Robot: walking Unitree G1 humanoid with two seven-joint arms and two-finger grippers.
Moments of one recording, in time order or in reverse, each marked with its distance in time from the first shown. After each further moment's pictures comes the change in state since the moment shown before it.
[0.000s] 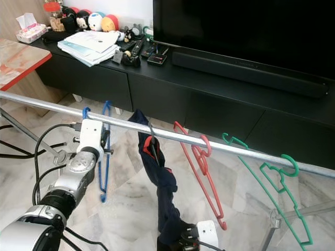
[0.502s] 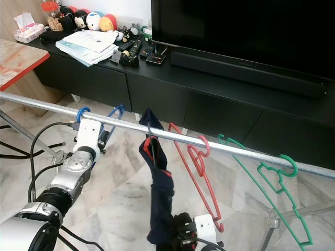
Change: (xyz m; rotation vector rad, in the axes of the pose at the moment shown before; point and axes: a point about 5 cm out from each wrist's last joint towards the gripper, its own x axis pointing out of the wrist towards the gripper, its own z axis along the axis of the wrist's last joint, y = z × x) left arm 0.003 0.003 -0.002 0.083 0.017 -0.009; right arm 0.003 0.007 0.013 -0.020 -0.061 0.024
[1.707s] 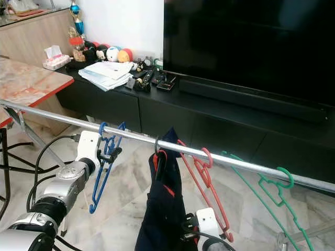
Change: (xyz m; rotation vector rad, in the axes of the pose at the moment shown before) left arm -0.012 -0.001 -0.032 -0.153 0.151 -0.178; right arm -0.001 -0.013 0.016 -0.056 -0.055 0.015
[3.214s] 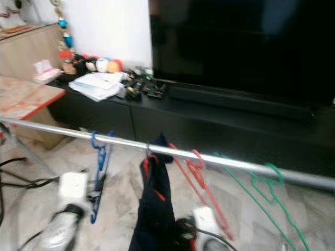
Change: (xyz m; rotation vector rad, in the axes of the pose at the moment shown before) left arm -0.103 -0.023 -0.040 0.027 -0.225 0.050; right arm 0.004 -0.004 -0.004 0.011 0.090 -0.018
